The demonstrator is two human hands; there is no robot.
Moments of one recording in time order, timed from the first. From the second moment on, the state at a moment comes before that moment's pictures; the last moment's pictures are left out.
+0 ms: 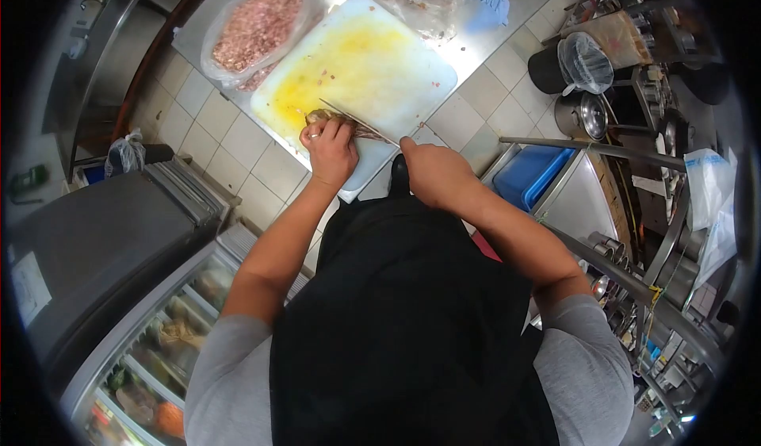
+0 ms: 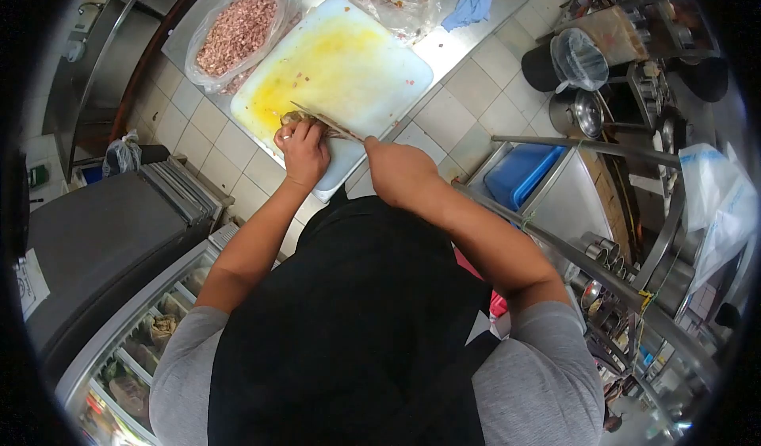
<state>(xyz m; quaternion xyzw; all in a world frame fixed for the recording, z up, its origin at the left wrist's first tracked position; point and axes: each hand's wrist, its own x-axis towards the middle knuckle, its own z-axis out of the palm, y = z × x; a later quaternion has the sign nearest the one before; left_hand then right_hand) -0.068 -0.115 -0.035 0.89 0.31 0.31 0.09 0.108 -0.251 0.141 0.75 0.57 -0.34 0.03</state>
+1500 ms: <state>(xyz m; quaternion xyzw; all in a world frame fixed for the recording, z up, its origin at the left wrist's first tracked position) -0.083 -0.102 -0.036 0.91 0.28 0.29 0.13 0.119 -0.261 0.130 0.78 0.56 -0.28 -0.03</state>
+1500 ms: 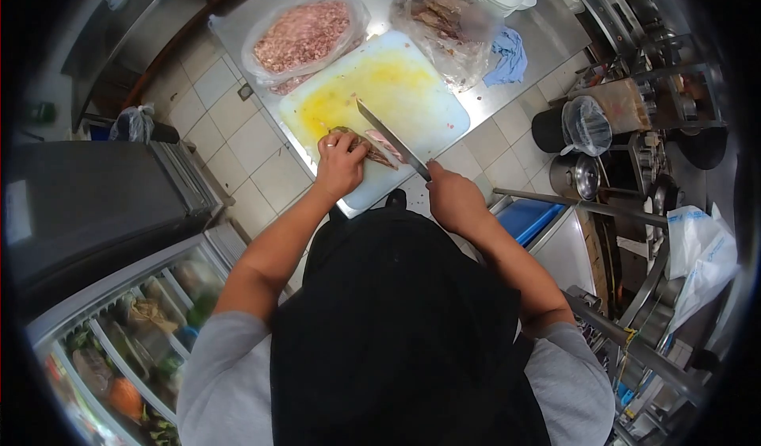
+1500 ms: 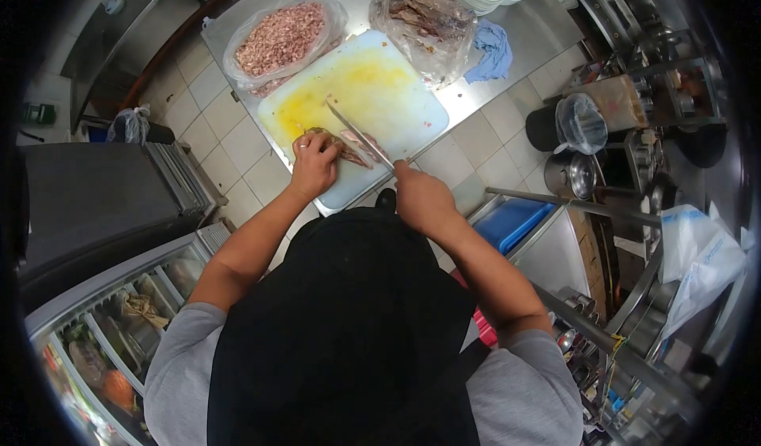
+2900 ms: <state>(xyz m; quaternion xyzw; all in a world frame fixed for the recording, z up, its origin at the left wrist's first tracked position) -0.084 -0.098 -0.042 0.91 0.28 0.28 0.12 0.110 -0.240 0.099 0.74 0.59 -0.33 0.09</state>
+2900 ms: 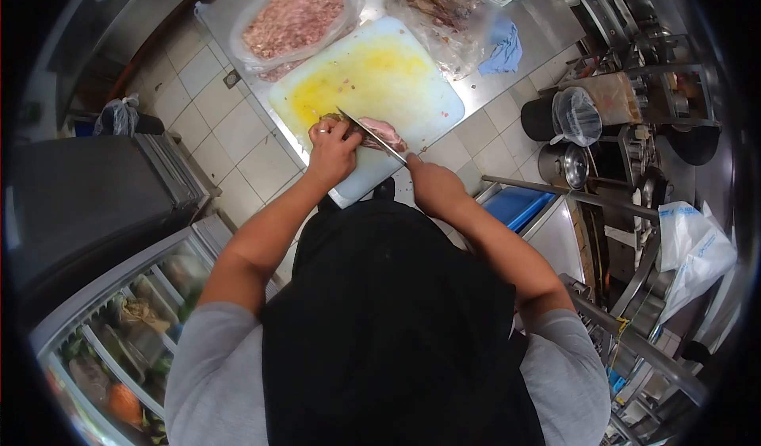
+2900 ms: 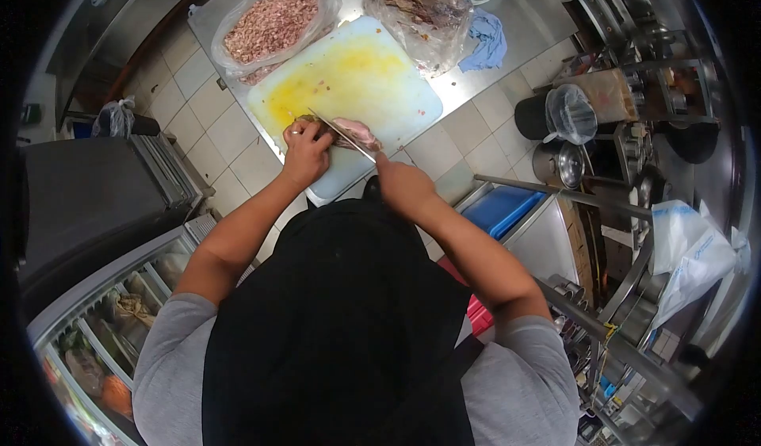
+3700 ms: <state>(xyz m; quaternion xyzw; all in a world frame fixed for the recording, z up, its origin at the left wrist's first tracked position) -0.090 -0.084 -0.038 0.89 0.29 0.32 0.14 0.108 -0.251 0.137 0.75 0.59 -0.31 0.03</state>
